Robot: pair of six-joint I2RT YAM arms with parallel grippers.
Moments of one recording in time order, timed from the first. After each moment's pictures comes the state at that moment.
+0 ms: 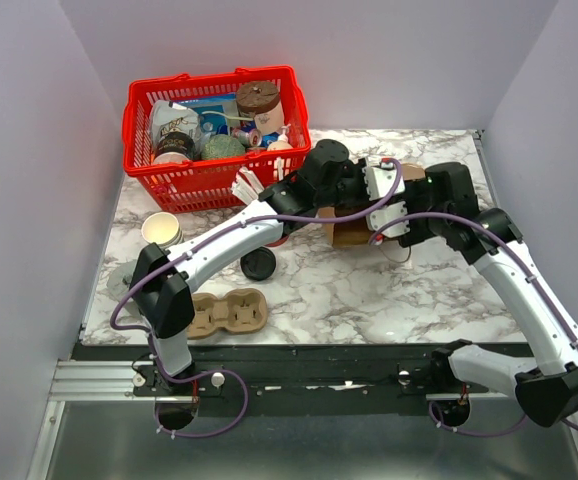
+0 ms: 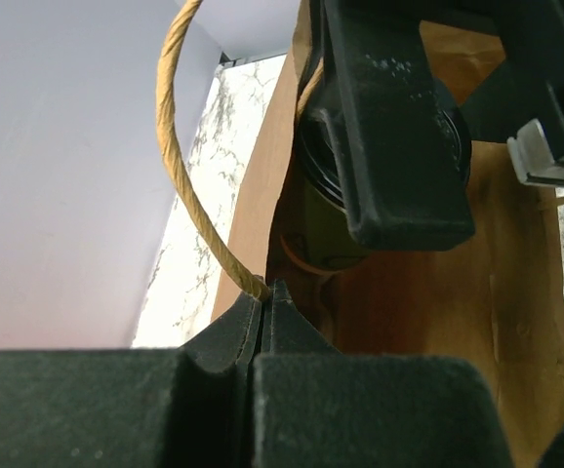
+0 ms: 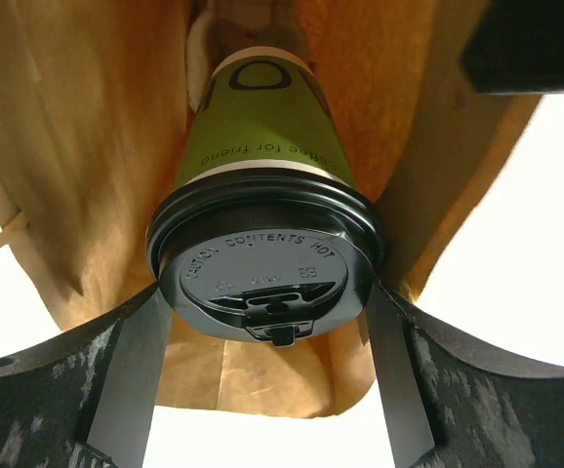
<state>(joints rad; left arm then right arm) -0.88 1.77 1.66 -0.14 0.26 0.61 0.39 1.13 1.24 -0.85 0.08 -1.56</state>
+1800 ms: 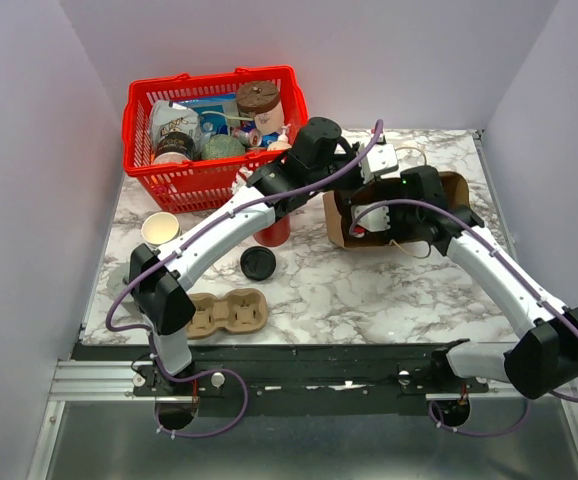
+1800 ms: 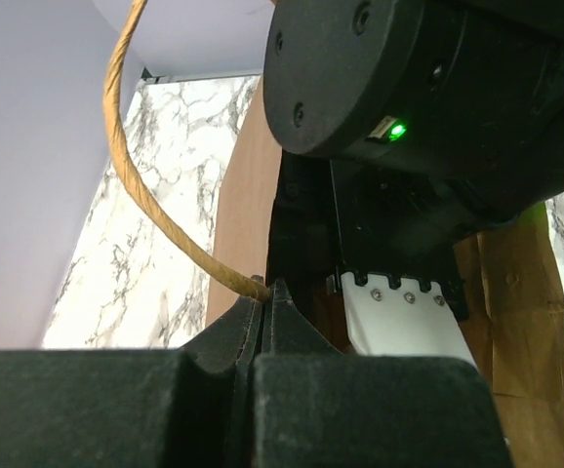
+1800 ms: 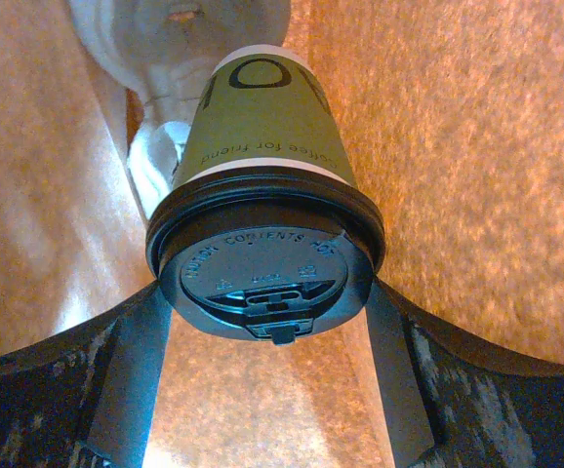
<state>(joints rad) -0.83 1.78 1.83 -0.33 0.46 0.42 0.39 1.28 1.09 -0.60 0.09 -1.47</state>
